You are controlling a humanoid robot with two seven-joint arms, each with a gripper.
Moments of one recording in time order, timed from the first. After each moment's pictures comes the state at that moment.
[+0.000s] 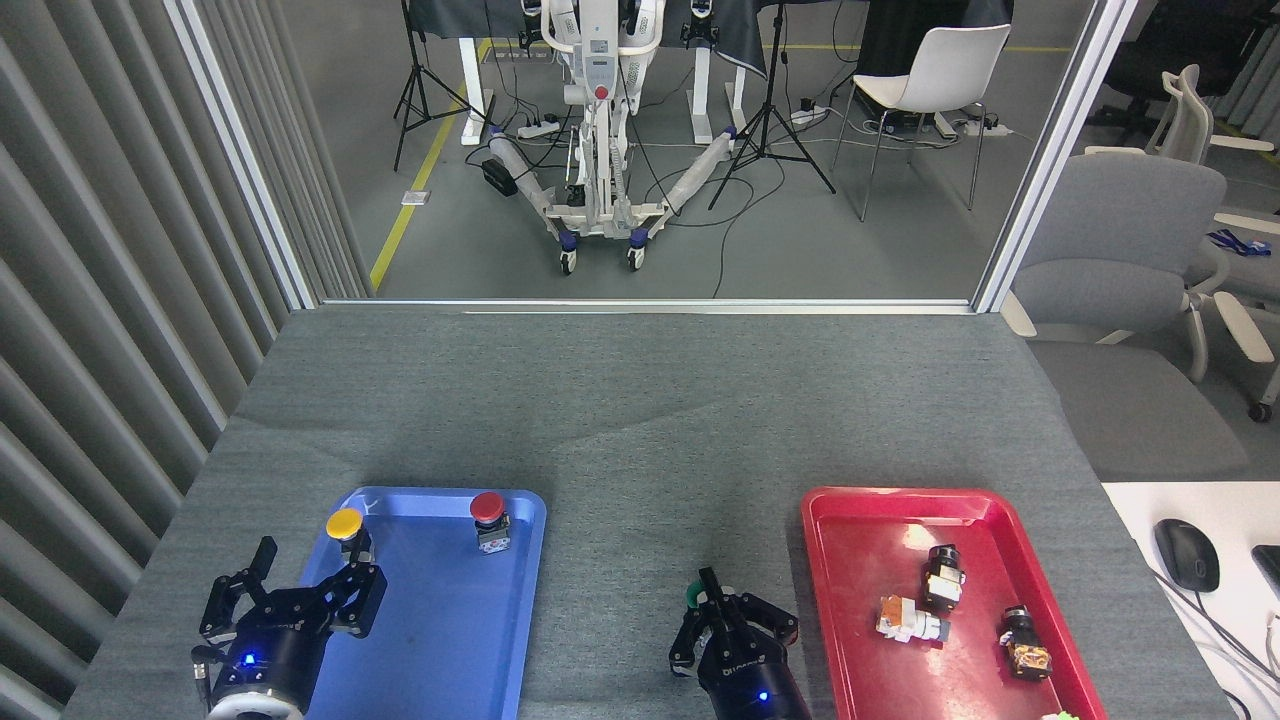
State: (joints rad) left arm -0.03 0.22 -0.02 -1.44 -1.24 0.05 0.10; right arm -0.05 0.12 0.35 -1.31 1.63 0.12 -0.05
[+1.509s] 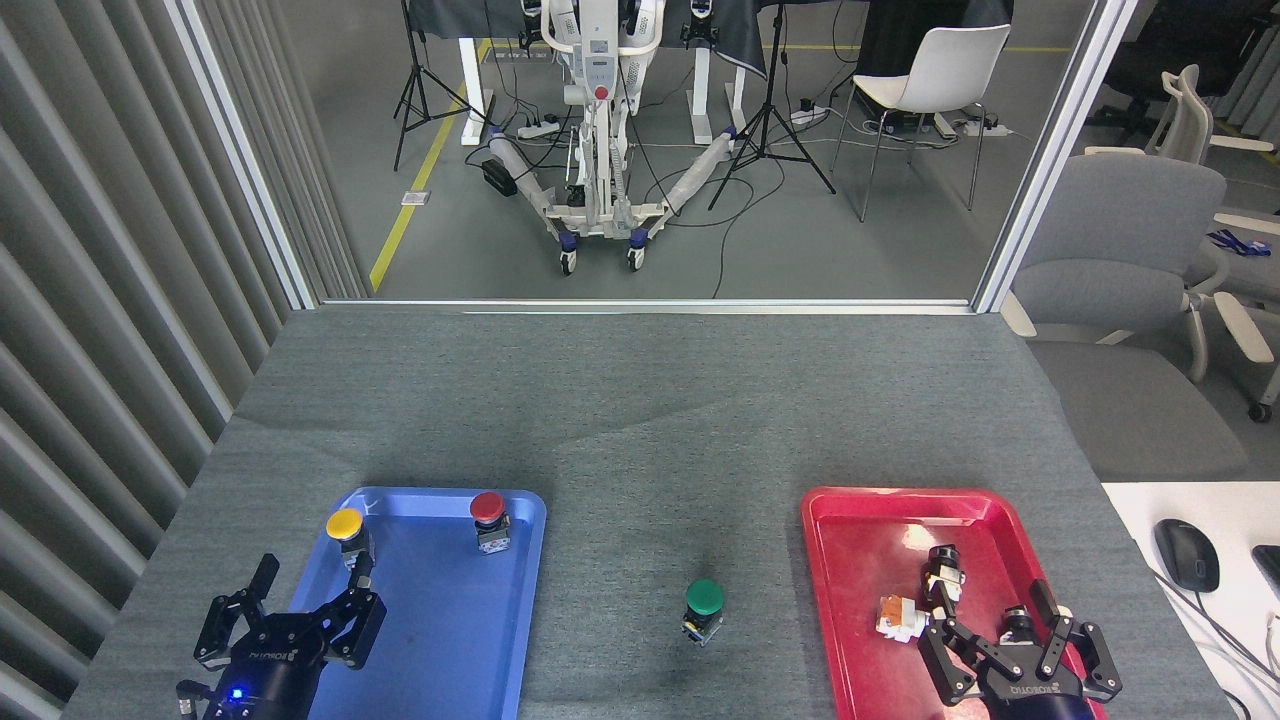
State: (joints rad) left arm 0.05 0.22 0.02 -1.51 -1.24 -0.06 0.15; right arm 0.18 -0.13 -0.12 -1.61 1.37 -0.11 -0.08
